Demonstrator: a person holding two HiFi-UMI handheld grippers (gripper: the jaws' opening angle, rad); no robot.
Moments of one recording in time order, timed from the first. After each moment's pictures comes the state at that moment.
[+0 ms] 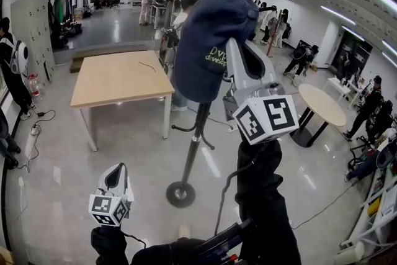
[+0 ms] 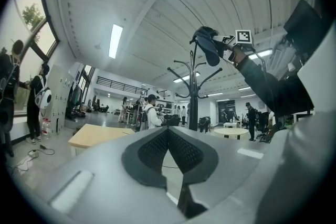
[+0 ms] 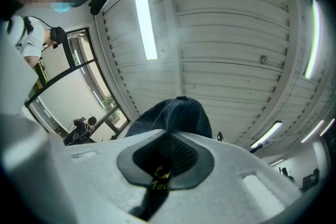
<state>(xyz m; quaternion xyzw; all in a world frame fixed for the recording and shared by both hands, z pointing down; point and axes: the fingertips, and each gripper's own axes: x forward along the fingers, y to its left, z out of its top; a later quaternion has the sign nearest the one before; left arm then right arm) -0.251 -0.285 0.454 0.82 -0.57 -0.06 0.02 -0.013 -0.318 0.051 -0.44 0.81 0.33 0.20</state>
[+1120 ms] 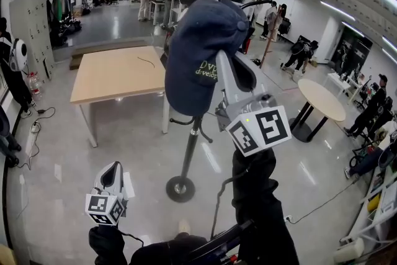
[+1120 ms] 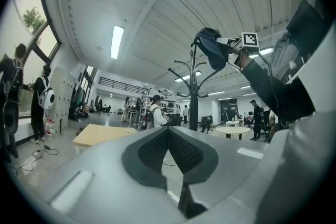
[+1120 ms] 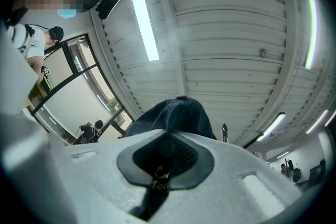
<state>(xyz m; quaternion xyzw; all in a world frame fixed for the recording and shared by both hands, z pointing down) -0.260 -0.264 0.464 0.81 -0.58 -0.05 0.02 -0.021 -0.292 0.095 -0.42 0.83 0.31 0.20</state>
